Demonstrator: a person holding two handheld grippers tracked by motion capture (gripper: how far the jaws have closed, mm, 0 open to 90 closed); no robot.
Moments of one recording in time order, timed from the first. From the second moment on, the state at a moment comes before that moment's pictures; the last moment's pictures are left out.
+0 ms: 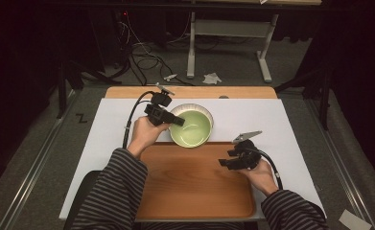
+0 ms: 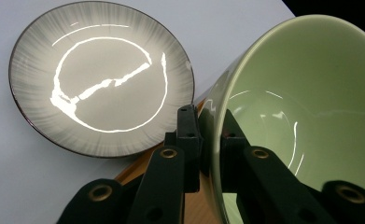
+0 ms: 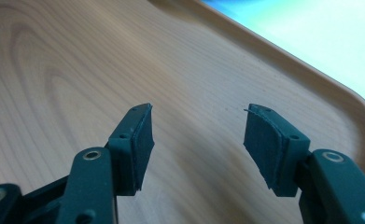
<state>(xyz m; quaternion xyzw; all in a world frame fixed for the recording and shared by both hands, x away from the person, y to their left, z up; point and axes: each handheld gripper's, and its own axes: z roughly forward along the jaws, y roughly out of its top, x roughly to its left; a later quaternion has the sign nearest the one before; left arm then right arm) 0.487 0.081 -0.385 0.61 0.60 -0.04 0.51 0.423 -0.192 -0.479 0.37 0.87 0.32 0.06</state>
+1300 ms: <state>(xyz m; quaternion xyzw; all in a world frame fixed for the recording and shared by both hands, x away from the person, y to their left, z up) 0.442 0.086 -0.410 0.63 0.59 -0.06 0.50 0.424 -0.193 -0.479 0.37 0.87 0.32 0.06</state>
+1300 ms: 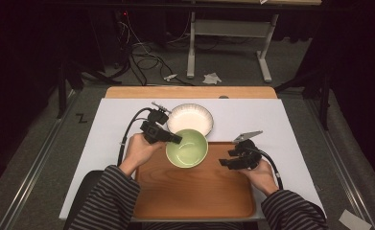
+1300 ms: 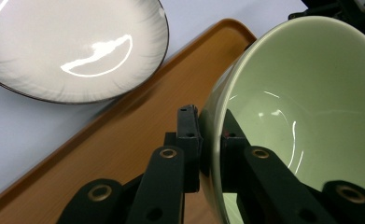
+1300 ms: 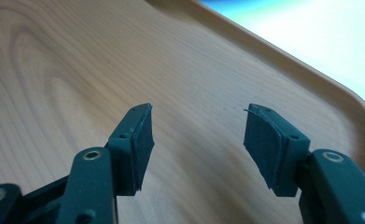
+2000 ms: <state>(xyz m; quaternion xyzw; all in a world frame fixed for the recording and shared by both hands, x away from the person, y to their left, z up) 0.433 0.082 -0.434 0.65 0.59 -0.07 0.47 0.423 -0.194 -0.477 0.37 0.87 0.32 0.07</state>
